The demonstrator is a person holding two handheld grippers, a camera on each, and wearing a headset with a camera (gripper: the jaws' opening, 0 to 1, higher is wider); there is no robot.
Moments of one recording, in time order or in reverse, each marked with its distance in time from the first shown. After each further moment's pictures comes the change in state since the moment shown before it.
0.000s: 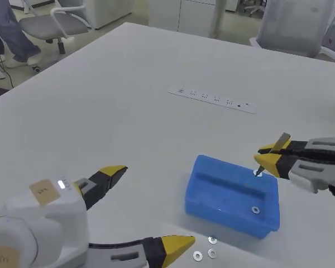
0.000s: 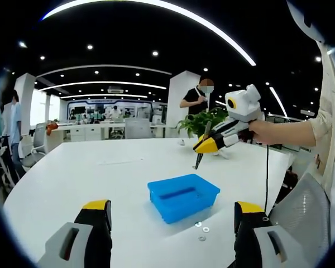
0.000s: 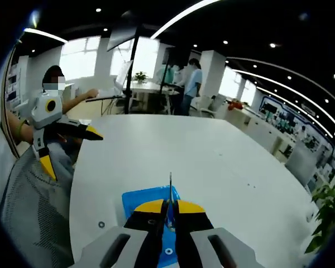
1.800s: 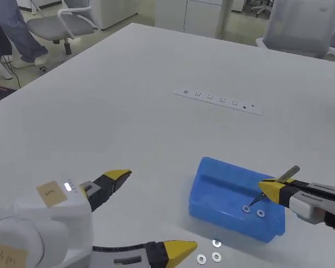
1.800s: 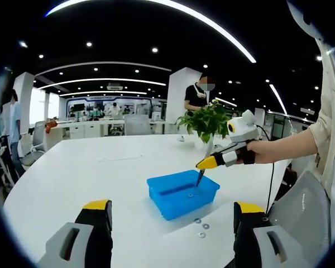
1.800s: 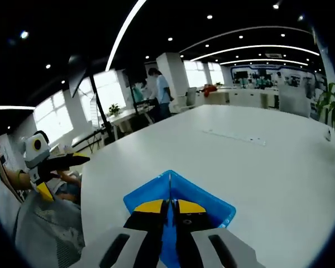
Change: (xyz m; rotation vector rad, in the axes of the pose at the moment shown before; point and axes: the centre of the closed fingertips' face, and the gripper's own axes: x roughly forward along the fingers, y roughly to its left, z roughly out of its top) left arm 0.002 -0.001 -0.006 0.002 0.033 -0.010; right arm 0.001 0.007 -0.042 0.432 -0.193 -0.011
